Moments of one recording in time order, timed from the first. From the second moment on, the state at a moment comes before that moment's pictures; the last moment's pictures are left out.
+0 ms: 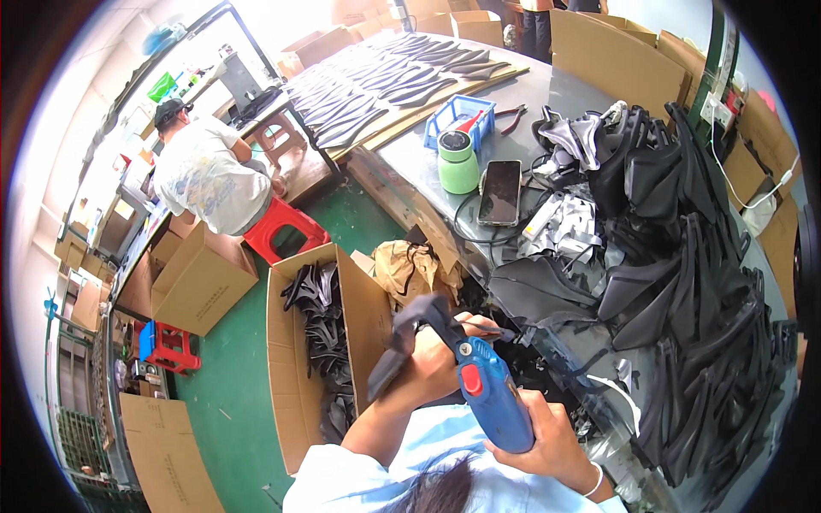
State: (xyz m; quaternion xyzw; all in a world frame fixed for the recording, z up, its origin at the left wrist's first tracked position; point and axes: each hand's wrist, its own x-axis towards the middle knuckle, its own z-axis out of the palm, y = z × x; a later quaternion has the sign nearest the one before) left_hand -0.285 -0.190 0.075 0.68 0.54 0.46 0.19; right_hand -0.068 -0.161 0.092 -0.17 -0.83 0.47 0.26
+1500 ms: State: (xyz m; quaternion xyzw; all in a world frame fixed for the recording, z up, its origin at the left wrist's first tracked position) left_hand -0.280 -0.205 0.089 0.37 0.44 0.72 0.39; right_hand -0.055 -0.151 0.086 -0.23 -0.87 0.37 0.24
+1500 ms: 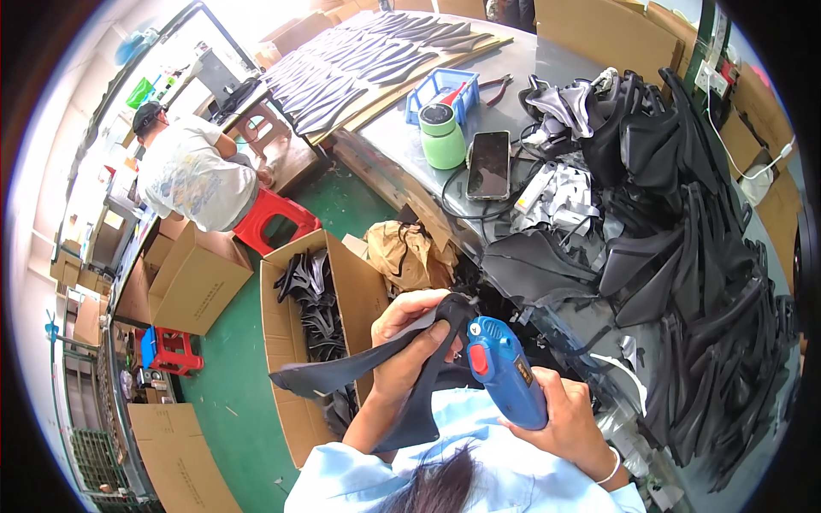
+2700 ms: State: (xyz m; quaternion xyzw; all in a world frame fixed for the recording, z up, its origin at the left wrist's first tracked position) left_hand -0.321 -0.195 0.107 0.56 0.57 0.29 0.52; right_hand -0.050 -0.161 0.064 -0.19 -0.89 0.34 0.22
